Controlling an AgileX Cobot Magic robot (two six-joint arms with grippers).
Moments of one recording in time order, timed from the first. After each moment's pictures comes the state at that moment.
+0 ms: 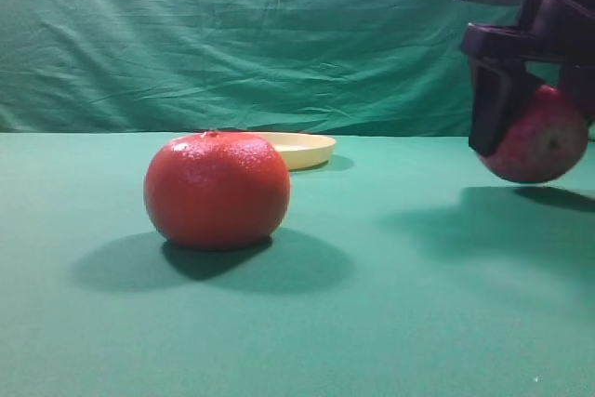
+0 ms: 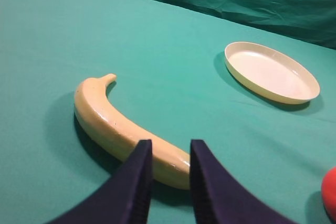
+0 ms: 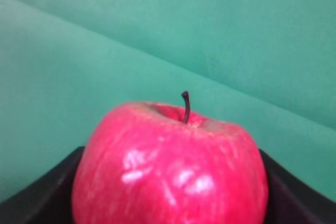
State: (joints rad) left arm 0.18 0.01 0.02 -0.62 0.37 0.53; right arm 0.32 1.80 -1.33 0.24 0.59 -0.26
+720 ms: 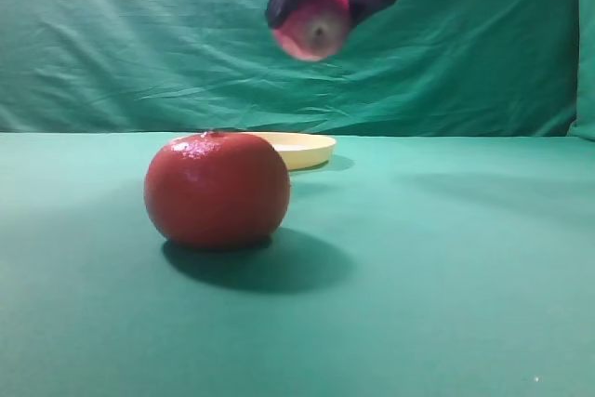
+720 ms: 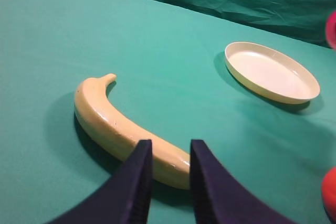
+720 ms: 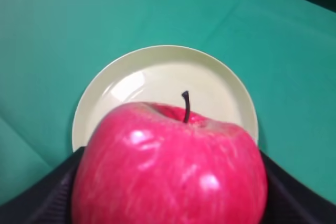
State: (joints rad) left arm 0.18 0.01 0.02 -0.62 0.37 0.53; right arm 0.52 2.08 -1.62 0.41 0.38 -0.41
